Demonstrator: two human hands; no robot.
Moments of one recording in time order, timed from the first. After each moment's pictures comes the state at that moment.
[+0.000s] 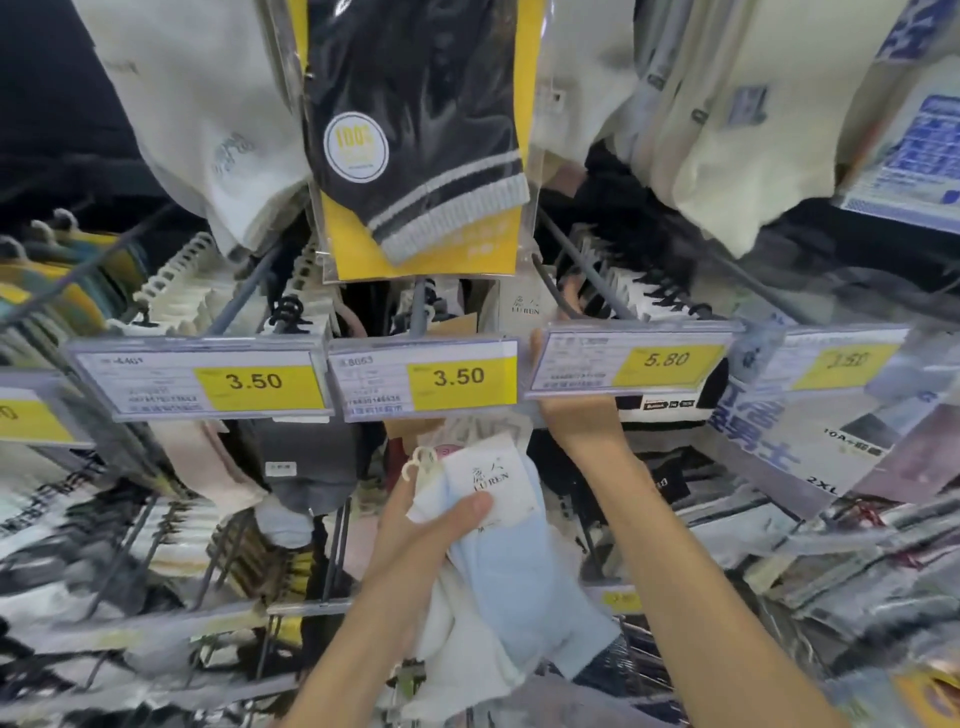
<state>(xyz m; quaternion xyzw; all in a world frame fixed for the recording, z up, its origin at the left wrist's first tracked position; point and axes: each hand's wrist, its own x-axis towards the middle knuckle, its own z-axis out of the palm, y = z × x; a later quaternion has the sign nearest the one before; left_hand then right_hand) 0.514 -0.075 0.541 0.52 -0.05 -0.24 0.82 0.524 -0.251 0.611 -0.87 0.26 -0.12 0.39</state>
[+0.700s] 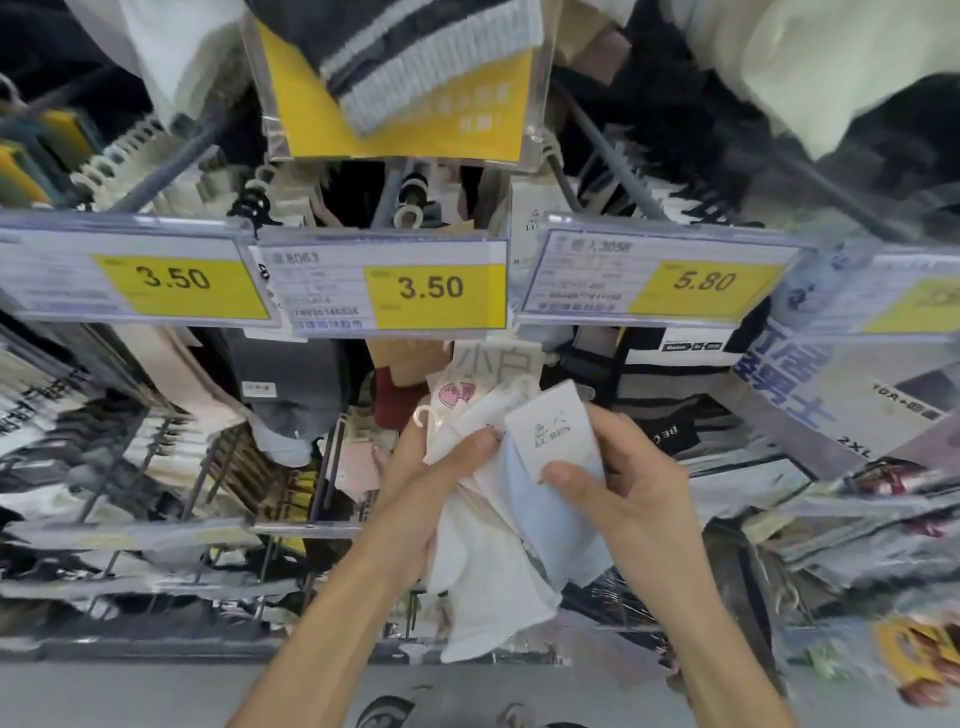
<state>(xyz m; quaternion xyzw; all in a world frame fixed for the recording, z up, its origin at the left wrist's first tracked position) 0.505 -0.090 0.535 0.50 -0.03 -0.27 0.82 0.419 -0.245 0.563 -0.74 0.11 -0.17 0.64</state>
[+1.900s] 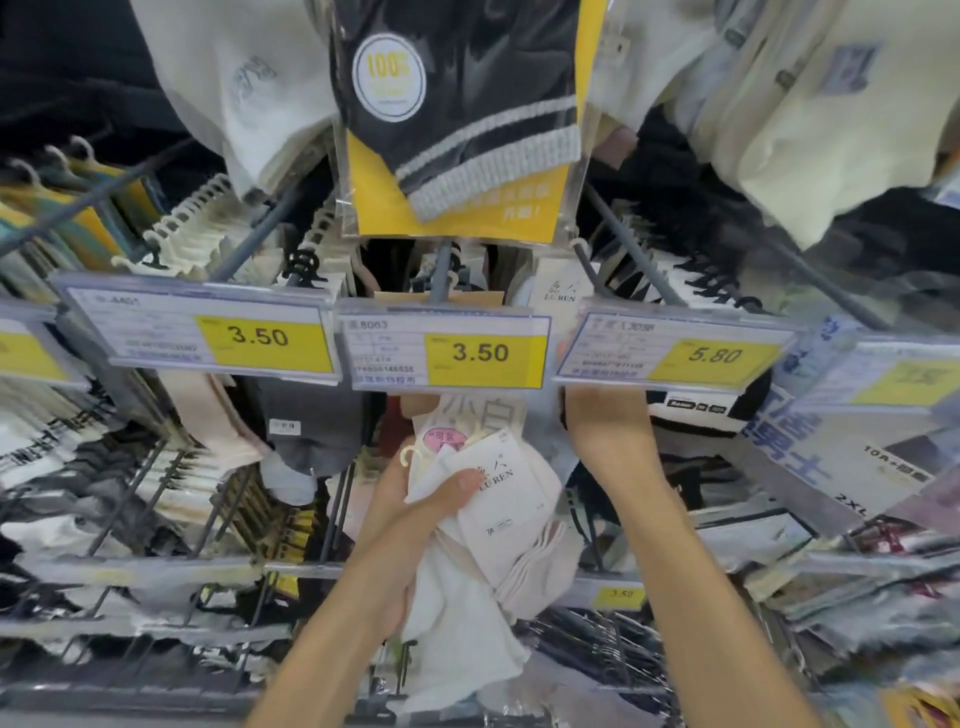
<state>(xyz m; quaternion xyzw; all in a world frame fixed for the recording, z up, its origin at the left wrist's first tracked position) 0.510 -0.066 0.543 0.50 0.02 -0.26 0.82 0.506 -0.259 0.597 -0.86 0.17 -0.26 0.41</state>
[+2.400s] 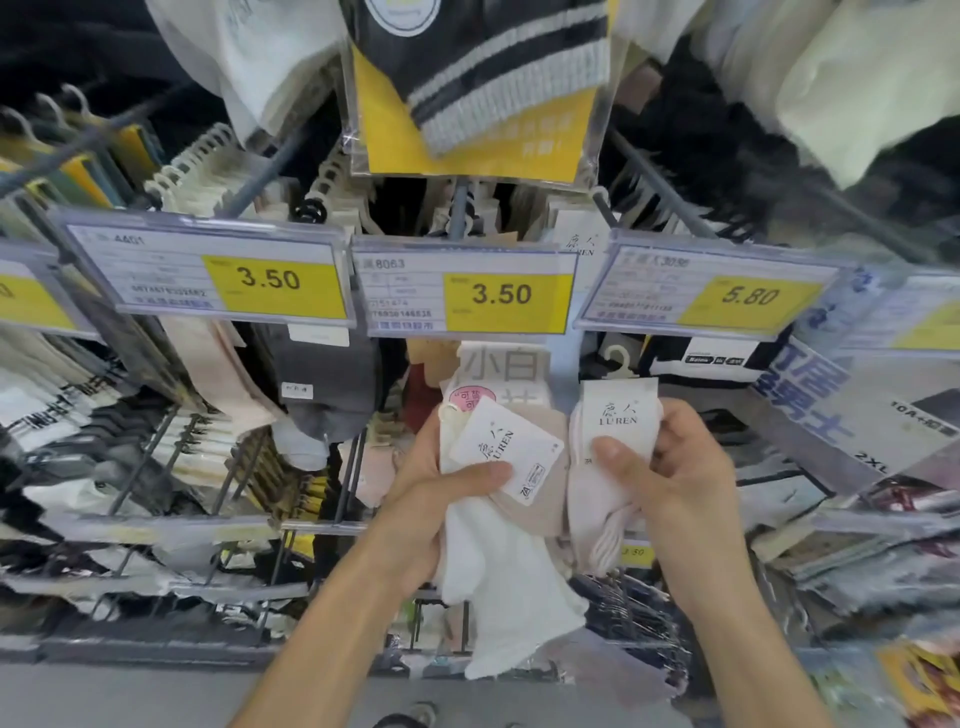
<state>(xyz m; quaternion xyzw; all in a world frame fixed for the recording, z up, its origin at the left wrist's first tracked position) 0.512 -0.066 0.528 0.47 -0.08 -0.31 0.82 0.424 -0.245 0.574 -0.68 0.14 -0.22 0.69</state>
